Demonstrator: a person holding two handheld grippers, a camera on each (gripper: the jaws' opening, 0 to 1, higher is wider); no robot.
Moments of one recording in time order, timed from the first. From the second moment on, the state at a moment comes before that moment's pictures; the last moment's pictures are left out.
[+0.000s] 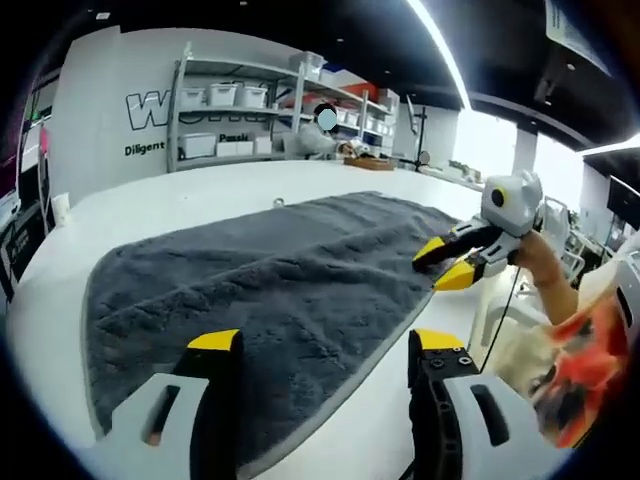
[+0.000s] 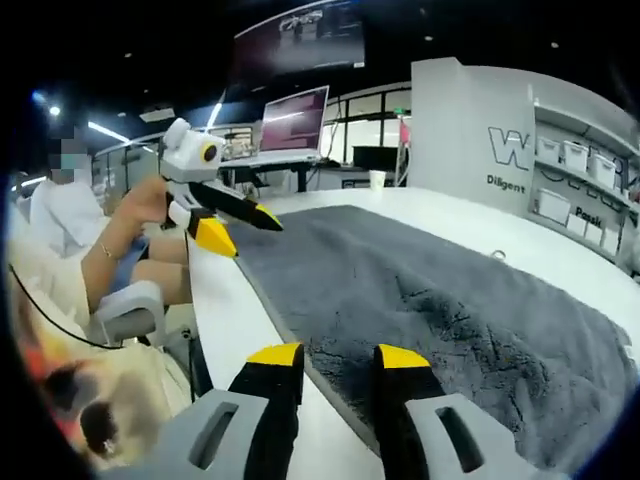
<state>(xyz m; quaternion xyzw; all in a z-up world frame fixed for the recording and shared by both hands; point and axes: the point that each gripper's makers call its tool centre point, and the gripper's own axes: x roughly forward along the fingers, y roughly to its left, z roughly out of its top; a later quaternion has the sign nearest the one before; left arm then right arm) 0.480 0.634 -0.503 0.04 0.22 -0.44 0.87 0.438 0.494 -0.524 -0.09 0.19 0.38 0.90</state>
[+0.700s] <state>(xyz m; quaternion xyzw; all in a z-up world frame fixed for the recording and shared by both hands) 0.458 0.615 -0.526 0.09 0.25 -0.49 0.83 0.423 0.502 -0.532 -0.09 0.21 0.40 0.89</state>
